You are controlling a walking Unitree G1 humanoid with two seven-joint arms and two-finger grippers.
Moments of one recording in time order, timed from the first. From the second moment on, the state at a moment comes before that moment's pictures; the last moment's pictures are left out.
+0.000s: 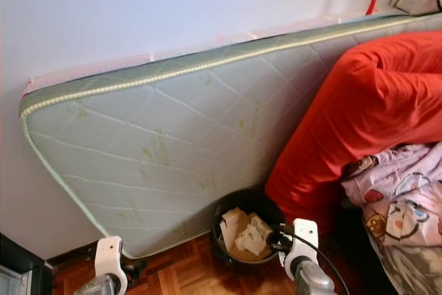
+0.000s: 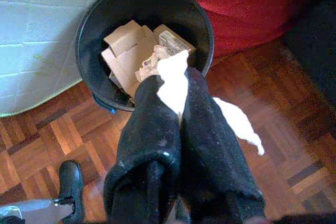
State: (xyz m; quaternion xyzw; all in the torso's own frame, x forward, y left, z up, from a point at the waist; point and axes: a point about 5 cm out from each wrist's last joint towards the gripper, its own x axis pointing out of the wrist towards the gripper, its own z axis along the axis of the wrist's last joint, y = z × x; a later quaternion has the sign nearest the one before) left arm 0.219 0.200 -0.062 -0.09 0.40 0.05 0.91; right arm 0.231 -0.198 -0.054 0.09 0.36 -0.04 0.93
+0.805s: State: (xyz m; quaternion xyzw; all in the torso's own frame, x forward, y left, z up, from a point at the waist) left arm 0.195 0.198 -0.074 -0.11 0.39 0.06 0.91; right arm 0.220 -0.204 -0.059 0.10 0.37 -0.03 0.92
